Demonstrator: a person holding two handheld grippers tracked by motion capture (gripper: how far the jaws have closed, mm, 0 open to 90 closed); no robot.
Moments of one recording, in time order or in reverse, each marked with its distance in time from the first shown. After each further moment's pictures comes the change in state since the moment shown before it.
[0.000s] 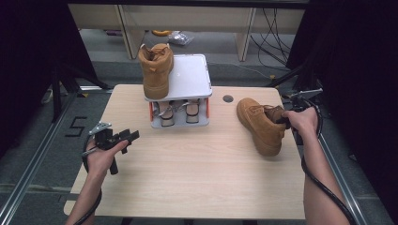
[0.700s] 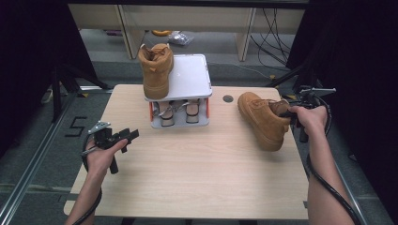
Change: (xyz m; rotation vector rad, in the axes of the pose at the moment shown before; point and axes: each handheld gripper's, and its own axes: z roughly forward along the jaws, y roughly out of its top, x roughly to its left) left arm 0.000 0.002 0.000 -0.015 -0.008 -0.017; right arm -0.008 0.001 -0.022 -0.107 0.146 0.100
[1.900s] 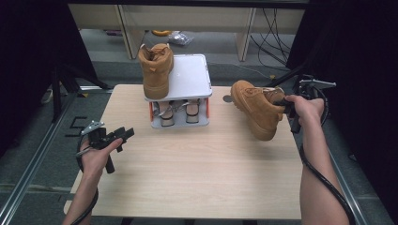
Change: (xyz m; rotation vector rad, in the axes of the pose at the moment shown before) left arm 0.008 0.003 -0.010 -0.033 0.016 -0.010; right arm 0.028 0.010 -0.009 -0.074 0.150 0.067
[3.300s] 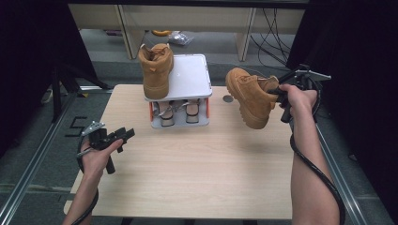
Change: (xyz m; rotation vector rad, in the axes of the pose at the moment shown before) left arm 0.000 -0.002 0.000 -0.003 -0.007 0.007; right arm 0.027 0.013 0.007 -0.079 0.066 0.017
